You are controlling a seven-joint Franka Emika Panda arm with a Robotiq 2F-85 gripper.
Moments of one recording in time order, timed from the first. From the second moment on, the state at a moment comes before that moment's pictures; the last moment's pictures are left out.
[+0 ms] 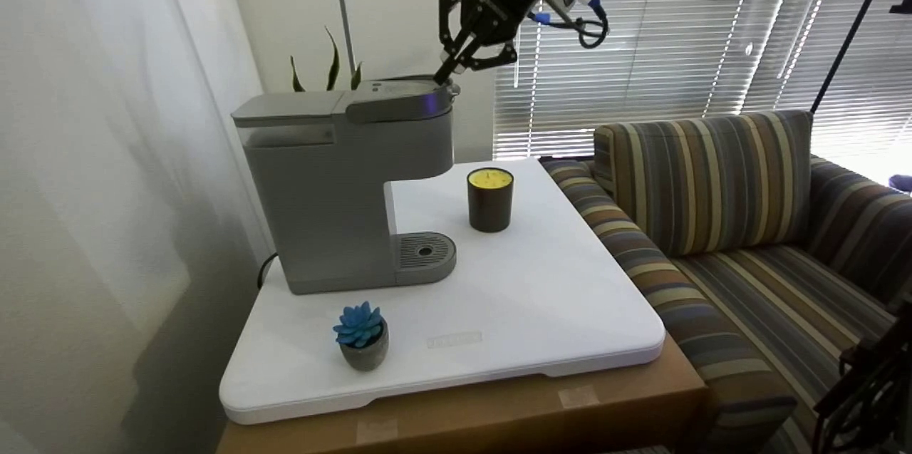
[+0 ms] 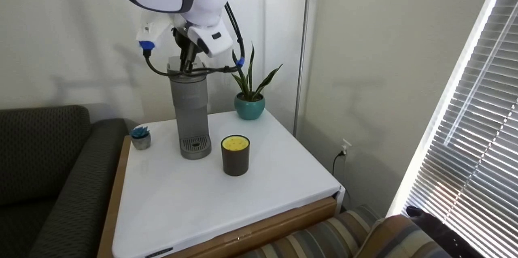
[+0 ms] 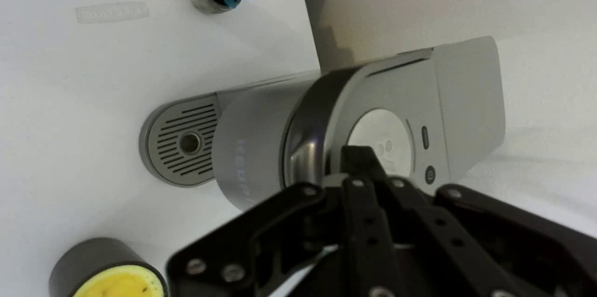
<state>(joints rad) 0.06 0.44 -0.01 -1.77 0.98 2.32 0.16</state>
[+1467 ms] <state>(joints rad) 0.22 0.35 -0.01 -1.64 -0.04 2.27 0.69</state>
